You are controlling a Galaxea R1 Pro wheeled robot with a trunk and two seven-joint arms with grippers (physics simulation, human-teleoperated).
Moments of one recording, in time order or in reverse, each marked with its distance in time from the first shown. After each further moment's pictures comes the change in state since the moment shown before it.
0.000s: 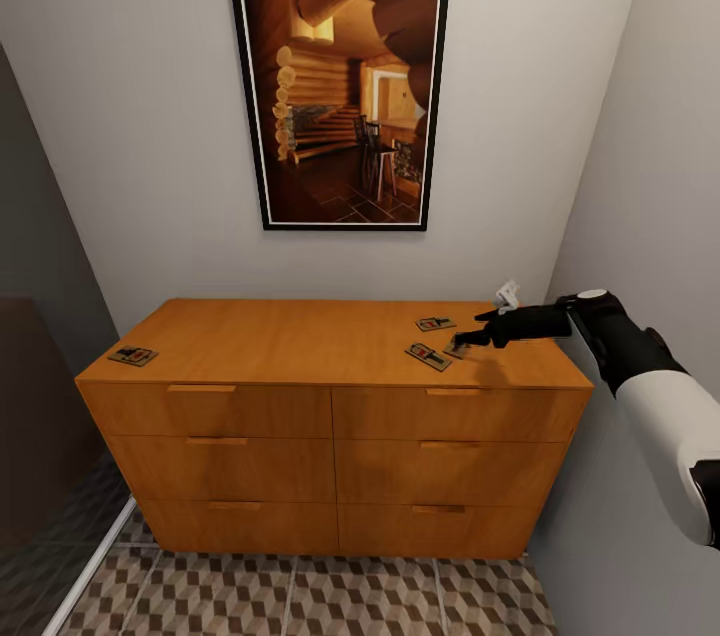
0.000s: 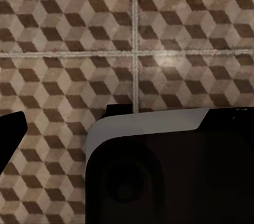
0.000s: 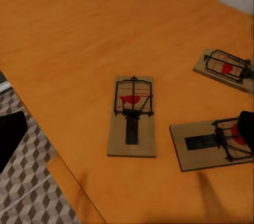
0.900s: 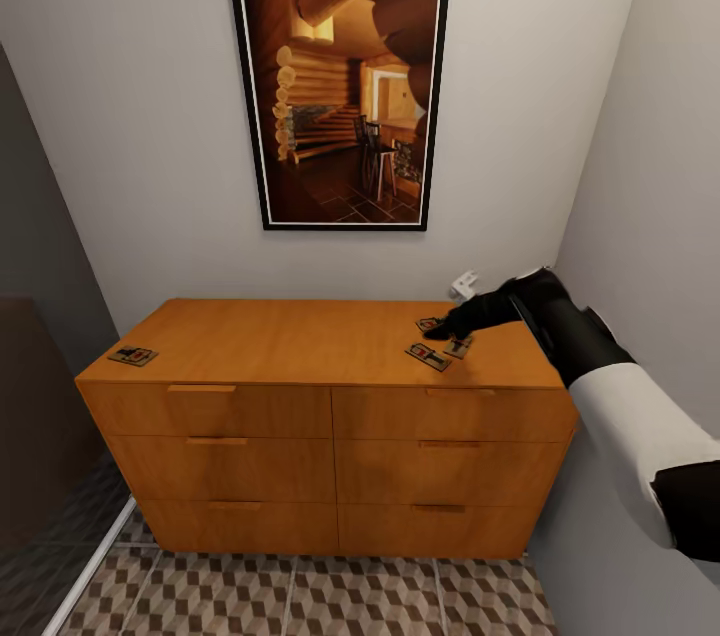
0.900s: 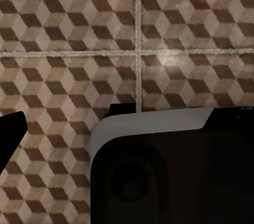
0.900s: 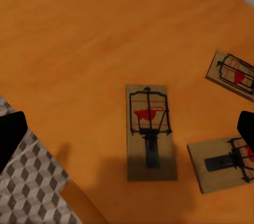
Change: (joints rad) left arm 0.000 0.007 0.000 0.002 0.000 0.000 0.000; right arm 0.000 0.120 0.160 -0.222 0.125 0.318 -0.153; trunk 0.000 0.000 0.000
